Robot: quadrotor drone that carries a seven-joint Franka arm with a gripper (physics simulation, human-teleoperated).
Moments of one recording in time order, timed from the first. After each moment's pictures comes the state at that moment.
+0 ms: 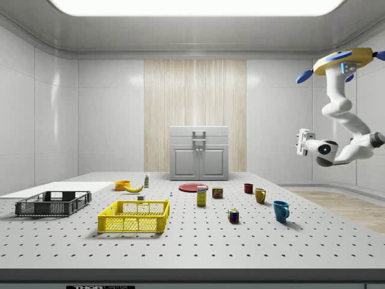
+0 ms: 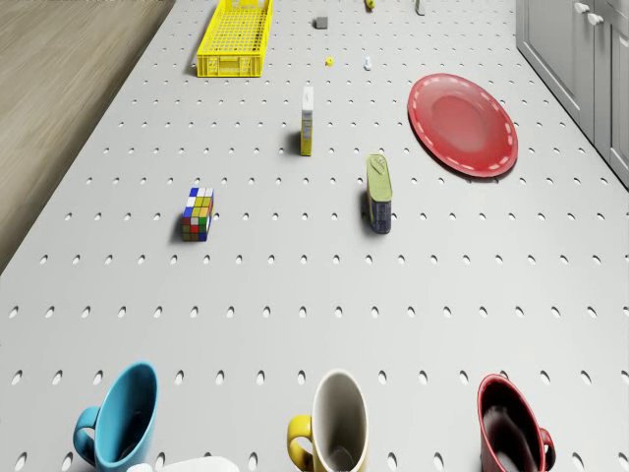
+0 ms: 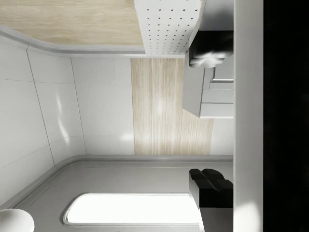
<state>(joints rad) 0.21 -0.76 -0.62 -2.35 0.95 1.38 0.63</state>
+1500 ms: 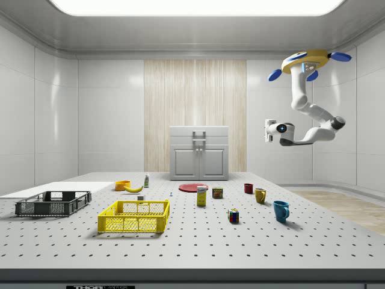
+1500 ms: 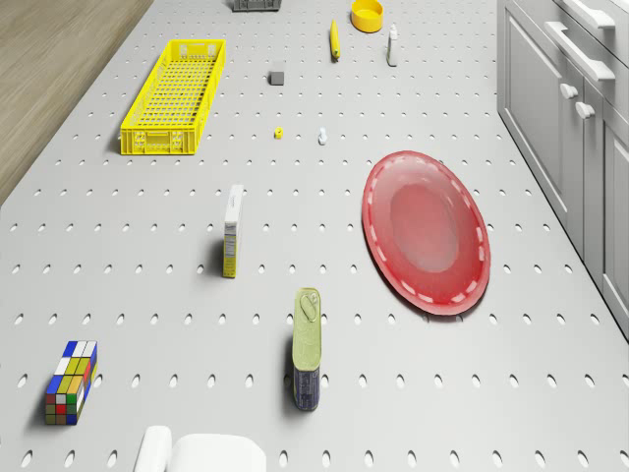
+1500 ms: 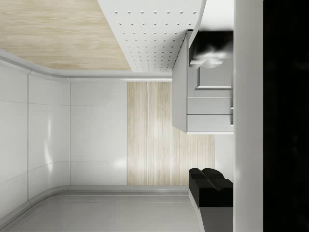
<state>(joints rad) 0.44 -0.90 -0.79 -2.43 0.97 1.52 0.67</state>
